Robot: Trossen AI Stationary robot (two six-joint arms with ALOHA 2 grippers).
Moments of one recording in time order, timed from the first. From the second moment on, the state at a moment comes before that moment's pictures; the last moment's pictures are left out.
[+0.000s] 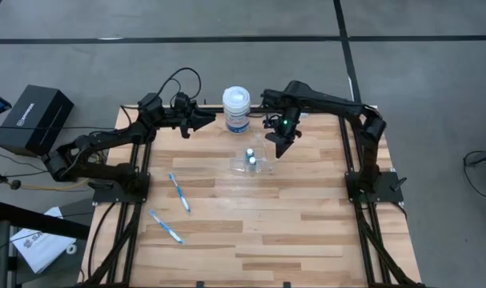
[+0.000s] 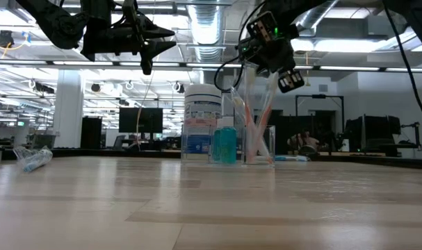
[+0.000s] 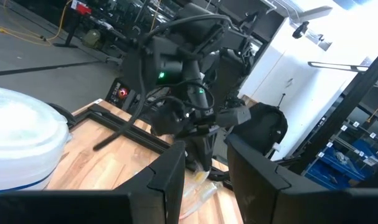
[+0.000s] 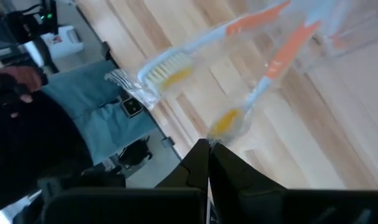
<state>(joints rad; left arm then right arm) 0.75 1.20 0.59 0.73 0.71 -0.58 -0.52 1.94 1.73 -1.53 -0.79 0.09</state>
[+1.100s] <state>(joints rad) 0.75 1.20 0.61 0.73 0.79 -0.63 -0.67 1.94 2.08 -1.54 -1.06 0.11</state>
